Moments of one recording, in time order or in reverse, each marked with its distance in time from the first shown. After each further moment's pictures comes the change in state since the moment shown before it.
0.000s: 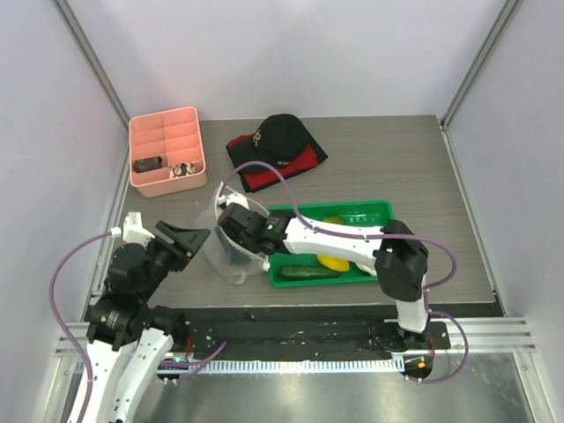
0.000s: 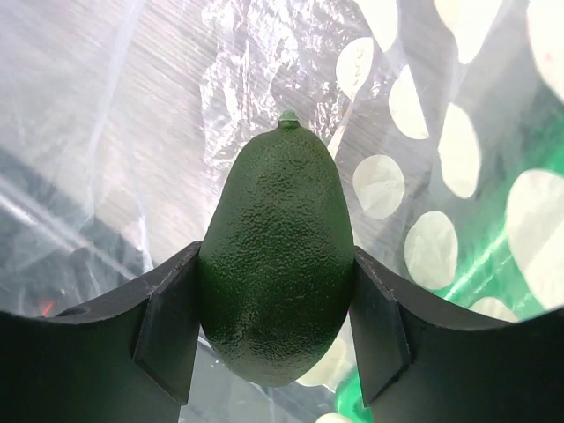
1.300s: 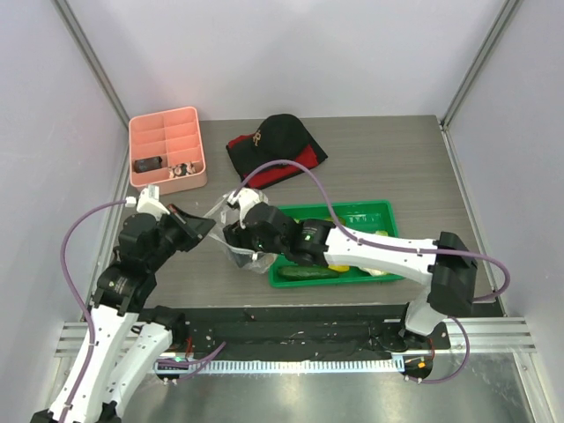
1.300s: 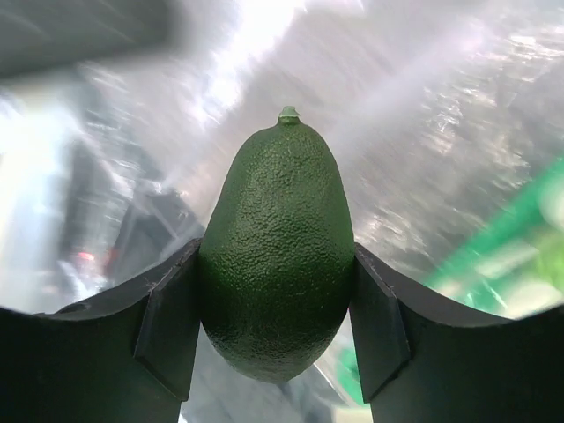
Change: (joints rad) left arm -0.013 0.296 0.107 0.118 0.056 0.180; right arm 0.007 -0.307 -0.255 0.245 -0.063 -0.146
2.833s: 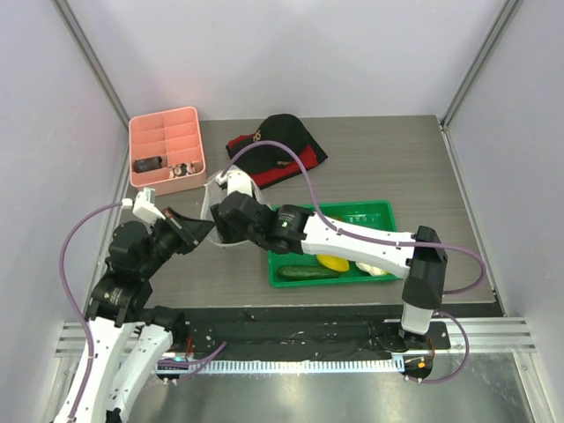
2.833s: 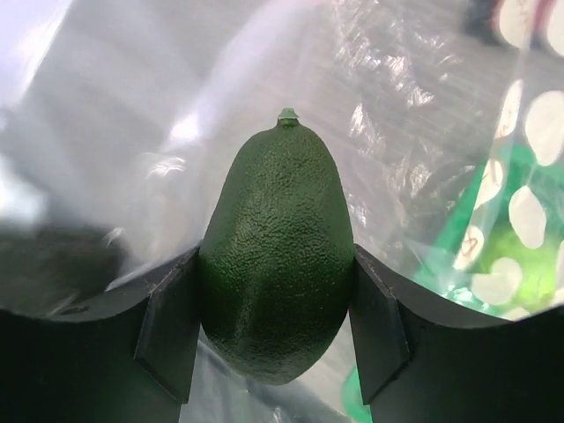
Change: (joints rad) left arm 0.019 -0.069 -0.017 0.034 0.141 0.035; right arm 0.026 0.142 0.290 -0.172 0.238 0.082
